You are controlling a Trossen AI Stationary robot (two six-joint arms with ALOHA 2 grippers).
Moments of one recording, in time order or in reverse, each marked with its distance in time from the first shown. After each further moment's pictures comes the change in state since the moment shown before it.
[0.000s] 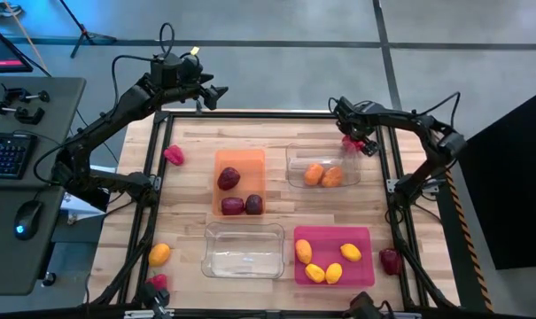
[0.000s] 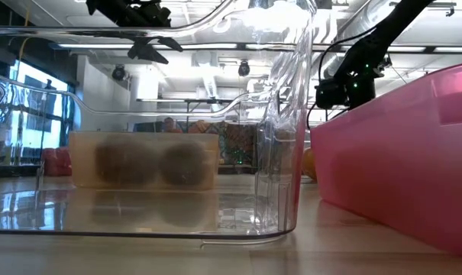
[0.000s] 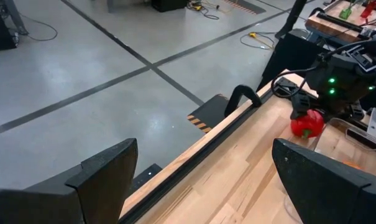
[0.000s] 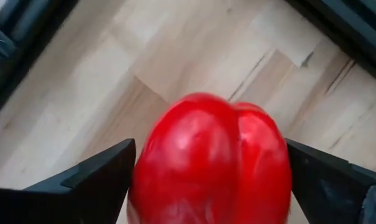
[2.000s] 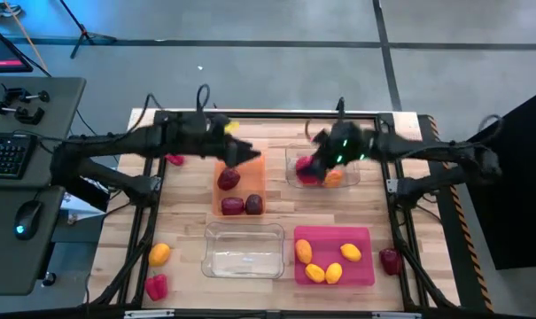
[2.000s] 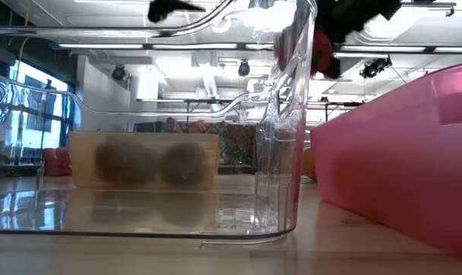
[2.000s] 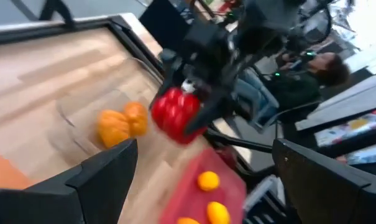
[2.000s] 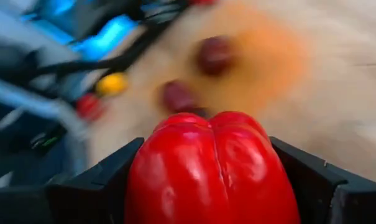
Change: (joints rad) left arm -0.735 -0.017 0.000 0.065 -0.161 -0.727; right arm 0.636 -0.410 0.000 0.496 -0.486 -0.982
